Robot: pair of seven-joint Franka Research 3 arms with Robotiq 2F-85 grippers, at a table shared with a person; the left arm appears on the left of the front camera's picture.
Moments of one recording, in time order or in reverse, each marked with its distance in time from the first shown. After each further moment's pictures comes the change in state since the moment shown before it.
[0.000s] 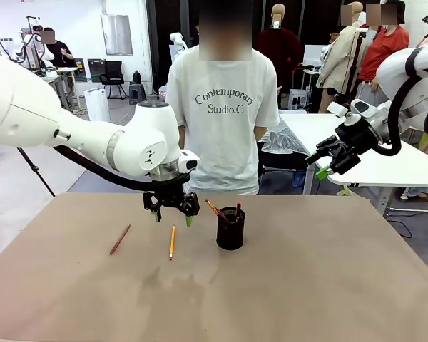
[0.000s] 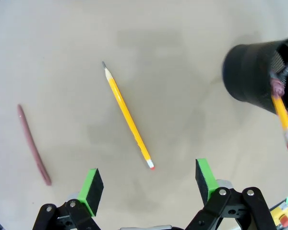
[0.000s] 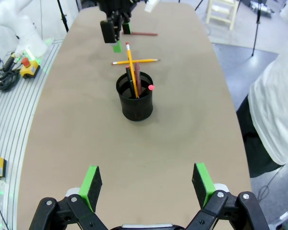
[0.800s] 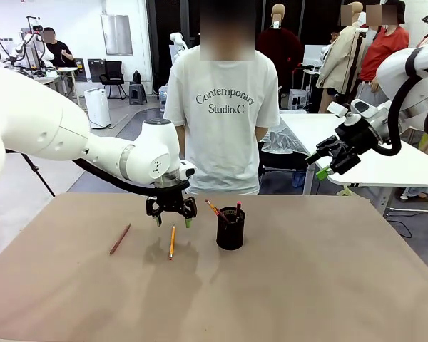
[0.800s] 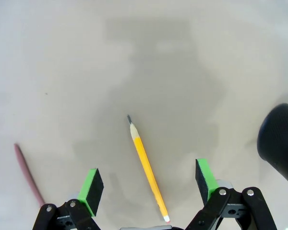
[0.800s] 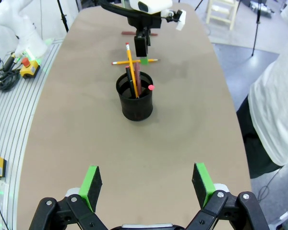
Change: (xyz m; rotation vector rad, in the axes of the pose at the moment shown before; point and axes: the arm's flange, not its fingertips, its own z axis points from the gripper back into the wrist) left arm 0.054 0.026 -0.060 0.009 0.019 0.105; right arm 0.000 0.000 0.000 0.000 0.000 0.000
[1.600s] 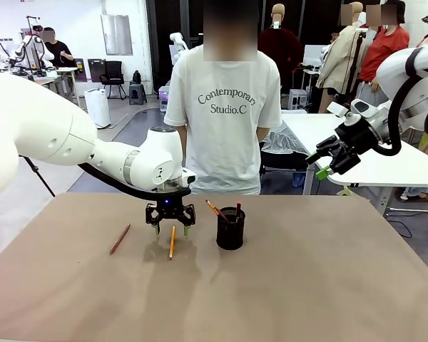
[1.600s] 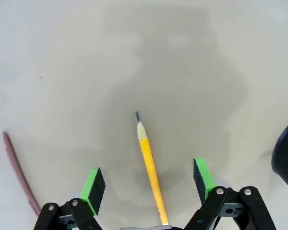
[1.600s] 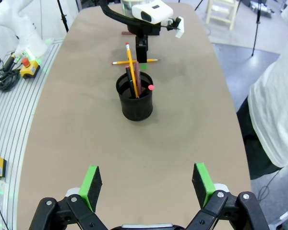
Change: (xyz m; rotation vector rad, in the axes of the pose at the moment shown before) left arm -0.004 0.000 -0.021 0.038 0.051 0.085; right arm 0.000 0.000 0.000 0.000 0.000 0.000
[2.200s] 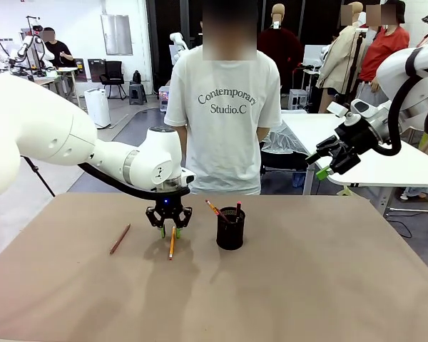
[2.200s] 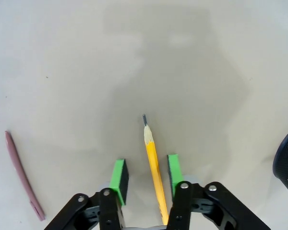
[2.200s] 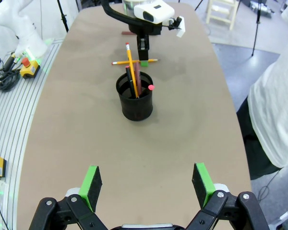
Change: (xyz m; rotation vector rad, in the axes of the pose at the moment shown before) left arm 0.003 0.003 -0.001 0.005 0.001 0.023; right arm 0.000 0.000 0.000 0.000 0.000 0.000
